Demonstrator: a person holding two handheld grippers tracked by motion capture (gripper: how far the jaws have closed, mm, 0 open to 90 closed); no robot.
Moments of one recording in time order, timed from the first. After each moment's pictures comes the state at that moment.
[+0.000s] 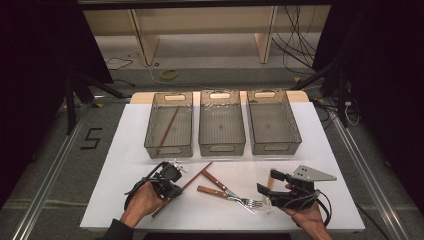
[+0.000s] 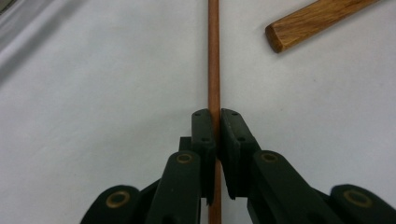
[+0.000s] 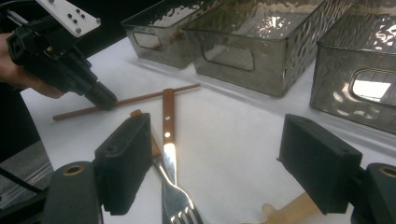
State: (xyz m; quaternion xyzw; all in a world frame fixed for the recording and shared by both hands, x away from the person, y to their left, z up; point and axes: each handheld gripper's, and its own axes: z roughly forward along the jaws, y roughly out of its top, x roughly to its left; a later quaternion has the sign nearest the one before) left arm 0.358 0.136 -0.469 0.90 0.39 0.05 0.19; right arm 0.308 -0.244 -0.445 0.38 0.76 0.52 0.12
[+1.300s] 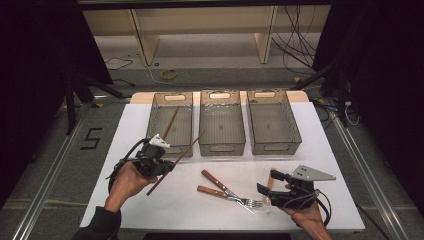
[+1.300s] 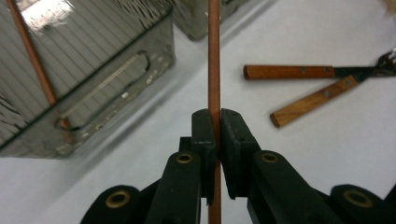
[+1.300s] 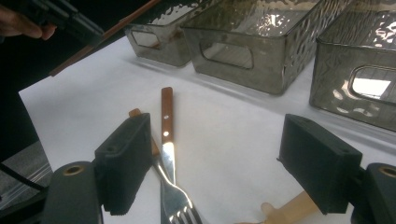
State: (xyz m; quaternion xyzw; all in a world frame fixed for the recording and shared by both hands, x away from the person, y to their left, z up) left arm 0.380 0.172 -0.399 0.86 0.39 0.10 0.30; right arm 0.309 -0.244 -0.446 0.38 0.76 0.51 0.12
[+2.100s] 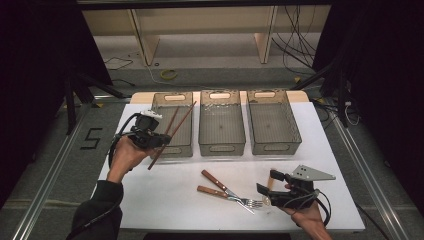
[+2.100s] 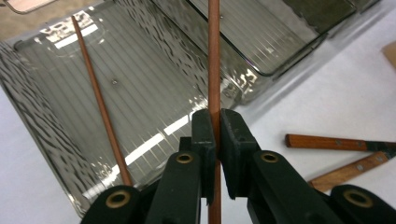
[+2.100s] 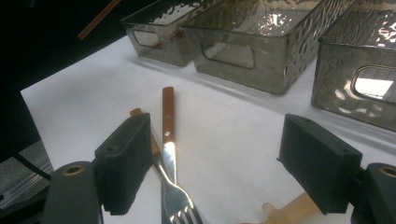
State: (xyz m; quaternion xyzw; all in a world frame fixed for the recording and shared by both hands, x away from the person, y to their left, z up) left arm 0.437 0.189 -0.371 0.83 0.43 0.12 0.34; right arm 0.309 -0.243 -0.447 0.38 0.76 0.52 0.12
